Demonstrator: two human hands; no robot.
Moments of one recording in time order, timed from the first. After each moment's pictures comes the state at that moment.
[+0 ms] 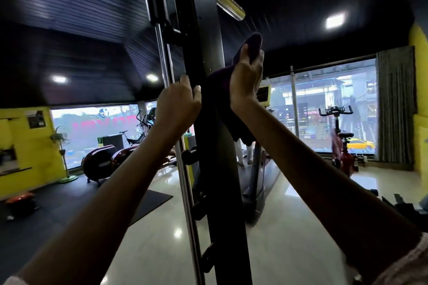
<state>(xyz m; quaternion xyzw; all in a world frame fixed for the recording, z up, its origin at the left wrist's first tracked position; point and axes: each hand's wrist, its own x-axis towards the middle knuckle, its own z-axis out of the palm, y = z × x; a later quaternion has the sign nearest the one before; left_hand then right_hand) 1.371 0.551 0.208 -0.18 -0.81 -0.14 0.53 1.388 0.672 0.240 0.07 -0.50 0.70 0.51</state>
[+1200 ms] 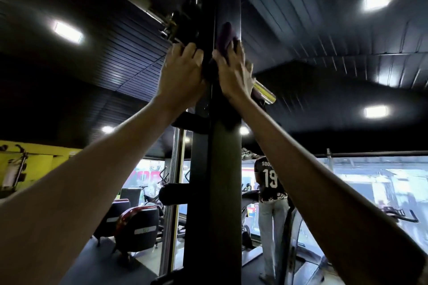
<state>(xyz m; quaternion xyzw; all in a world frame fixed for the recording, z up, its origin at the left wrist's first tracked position) 1.346 0.554 0.392 -0.10 -0.71 0.05 0.70 1.309 0.674 0.419 0.23 -0.68 0.35 0.60</state>
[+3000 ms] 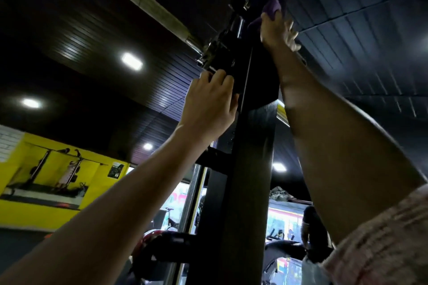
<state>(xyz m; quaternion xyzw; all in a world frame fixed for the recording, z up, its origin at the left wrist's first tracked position) 1.341 0.565 0.394 0.00 -0.67 0.05 0.74 1.314 0.664 0.591 0.19 -0.68 0.38 0.59</state>
